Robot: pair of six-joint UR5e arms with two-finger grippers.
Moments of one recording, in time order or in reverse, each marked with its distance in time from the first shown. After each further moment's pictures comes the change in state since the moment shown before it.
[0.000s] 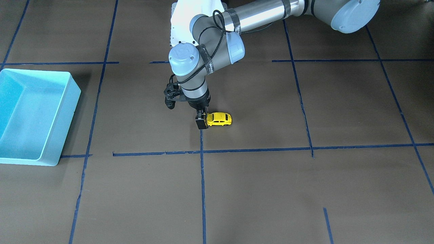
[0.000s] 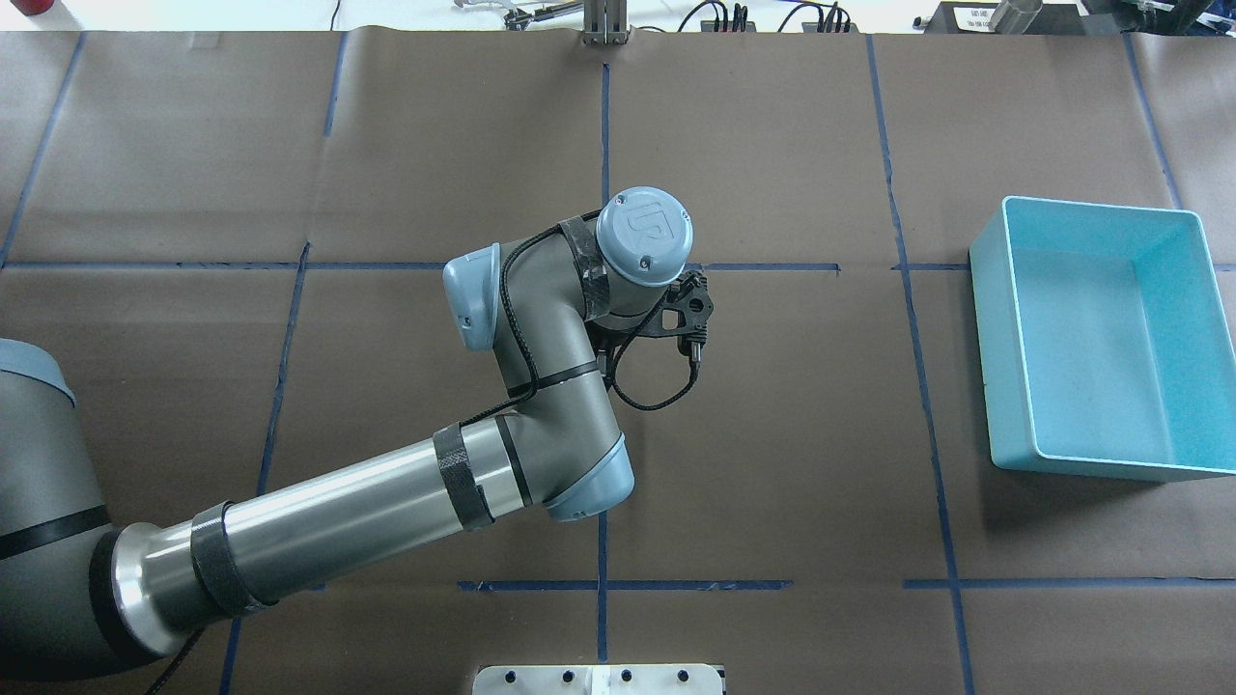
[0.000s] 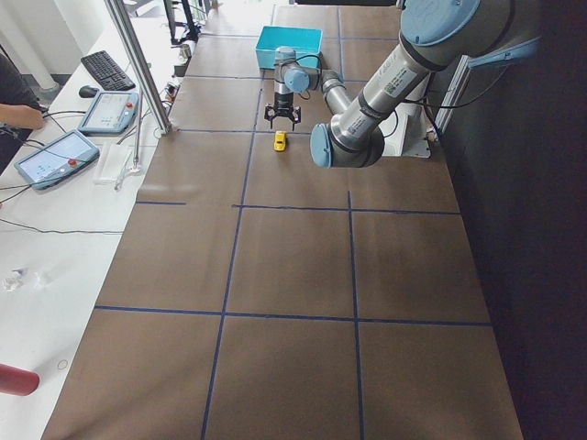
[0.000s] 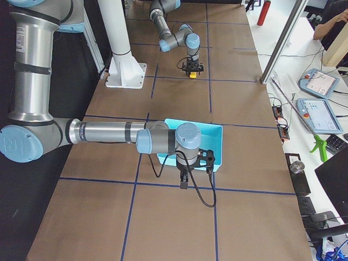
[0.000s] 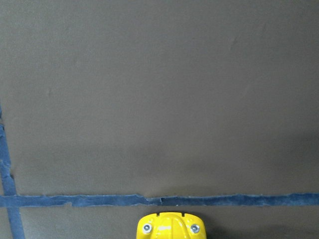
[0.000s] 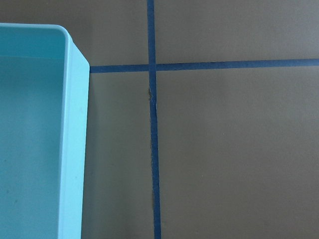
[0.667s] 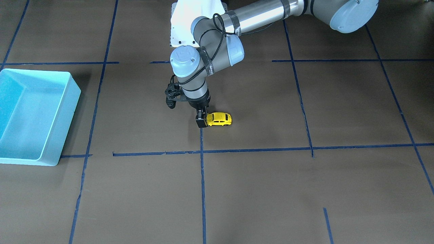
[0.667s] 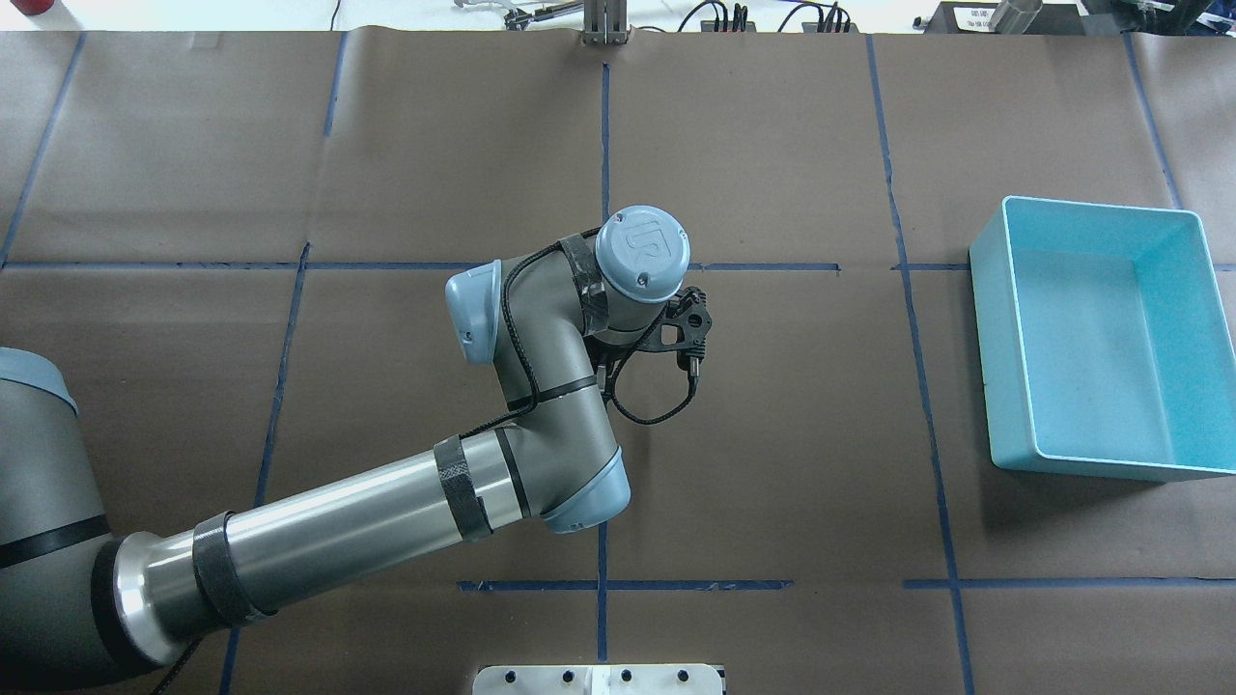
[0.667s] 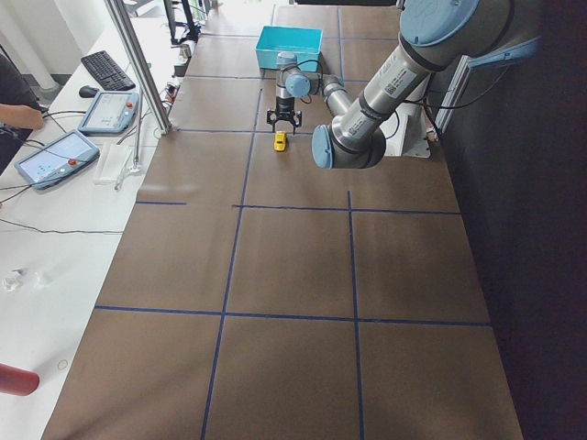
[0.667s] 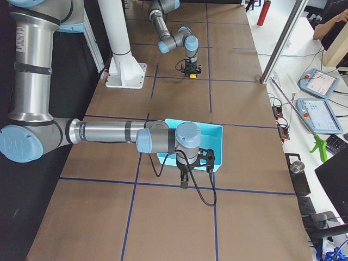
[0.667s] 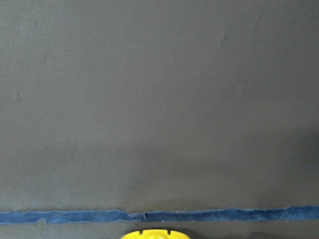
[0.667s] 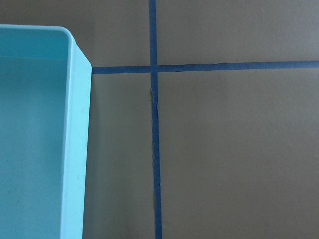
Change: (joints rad) left arm 0.014 0.008 0.008 -0.020 -0.011 0.001; right arm 0.000 0.000 0.005 0.000 0.000 0.000
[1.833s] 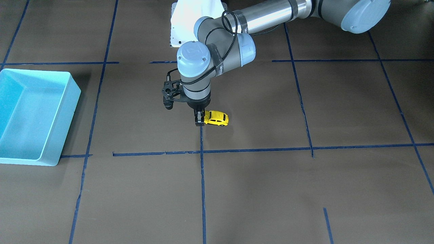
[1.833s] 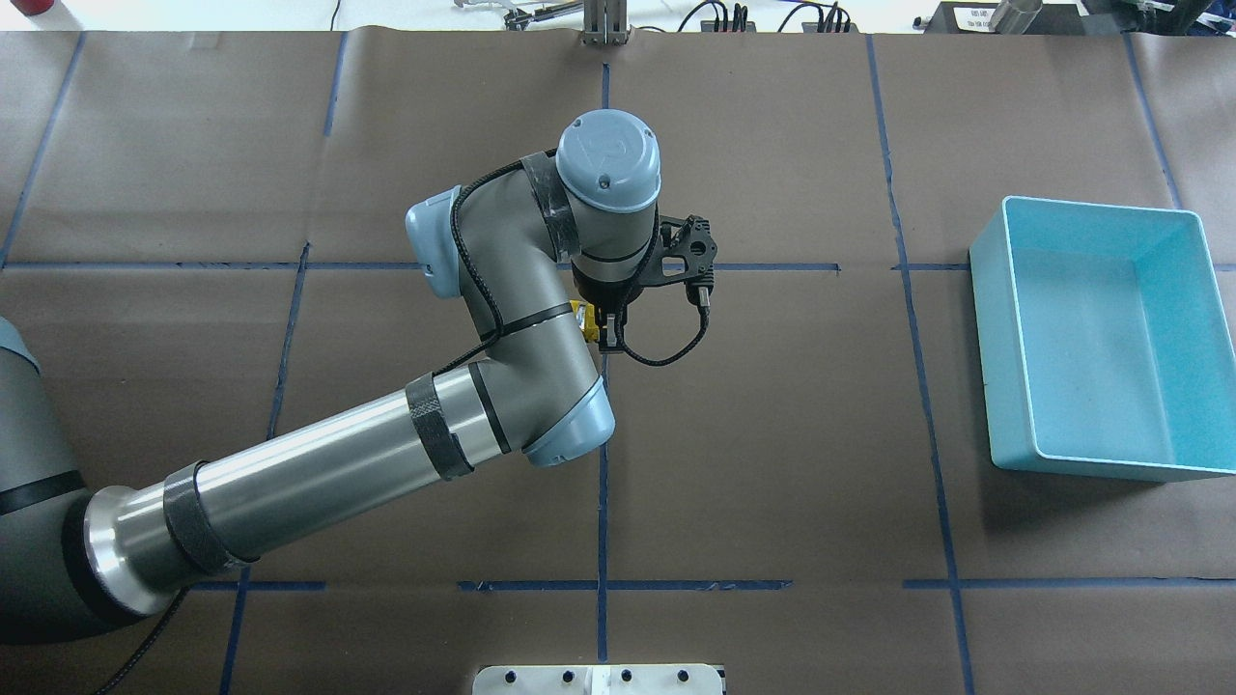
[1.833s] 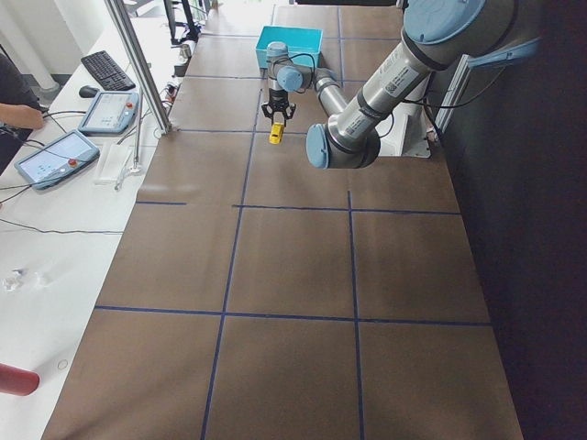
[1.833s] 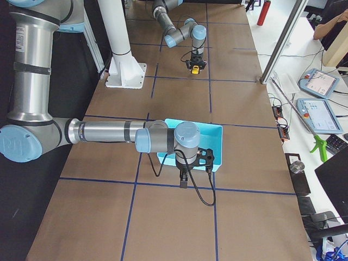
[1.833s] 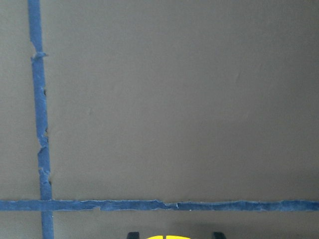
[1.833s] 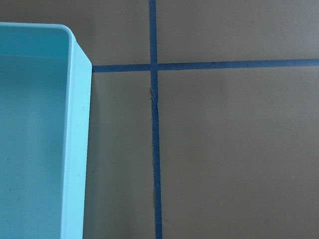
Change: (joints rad) left arm -0.092 -0.003 -0.049 -0.103 -0.182 -0.085; right arm 0.001 -0.007 0.008 -0.002 0.000 0.000
